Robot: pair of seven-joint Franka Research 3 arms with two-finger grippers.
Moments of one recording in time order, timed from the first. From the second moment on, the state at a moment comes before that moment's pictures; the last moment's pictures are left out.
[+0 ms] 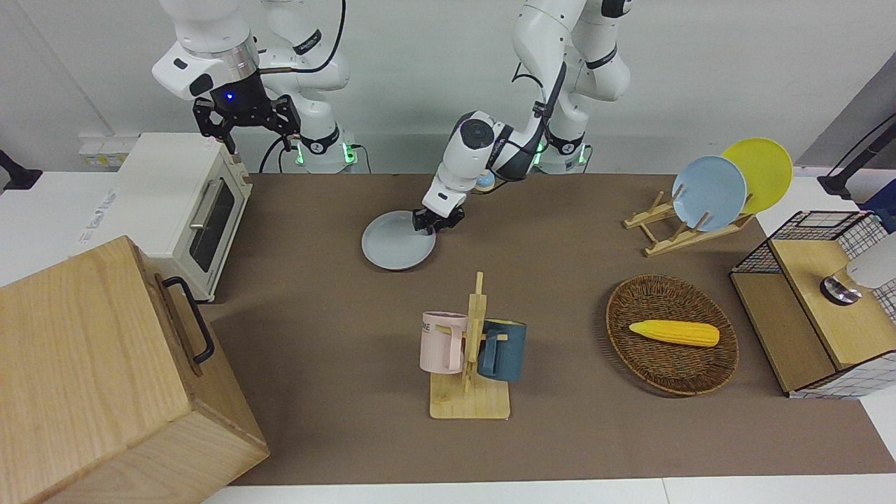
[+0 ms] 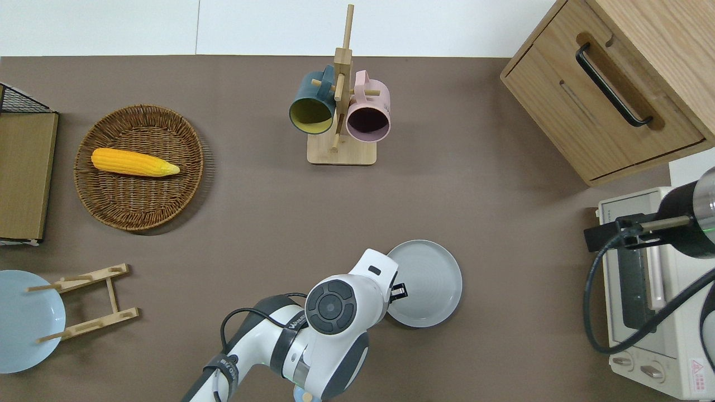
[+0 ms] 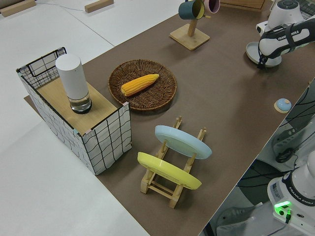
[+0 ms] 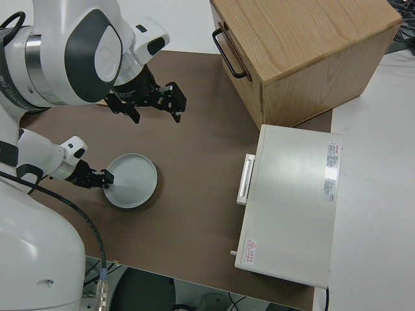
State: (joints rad) left arm -0.59 0.23 -0.23 -2.19 -0.35 2.56 -0.76; right arm -0.06 -0.06 0.16 -1.54 -0.04 1.39 0.01
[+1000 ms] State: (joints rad) left arm -0.61 0.35 -0.28 -2.08 -0.31 2.66 -0.84; right arm -0.06 -0.06 0.16 -1.54 -0.04 1.39 0.01
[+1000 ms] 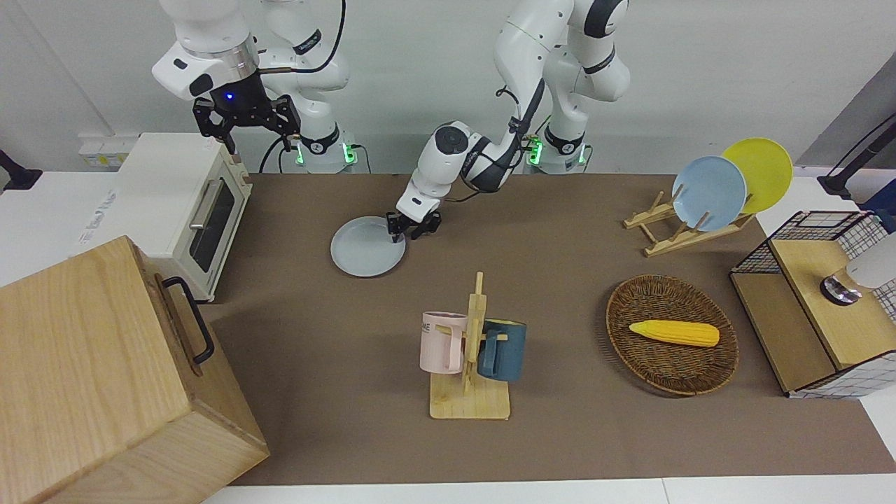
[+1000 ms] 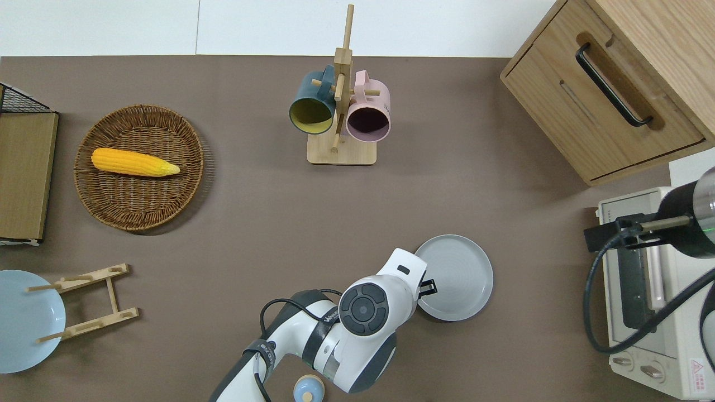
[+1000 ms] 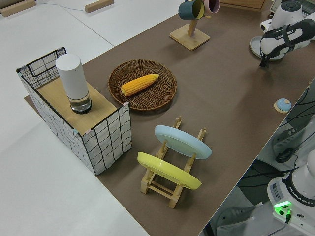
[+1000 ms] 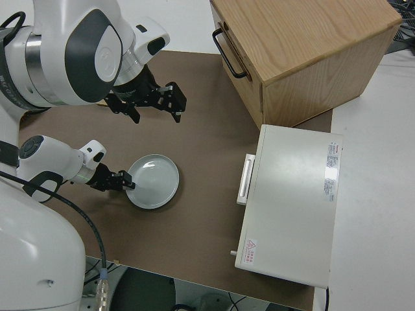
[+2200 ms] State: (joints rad) left arm -0.61 0.02 0.05 -2.03 -0.15 2.08 -0.51; right arm -0.06 -0.06 0.16 -1.54 -0.04 1.39 0.01
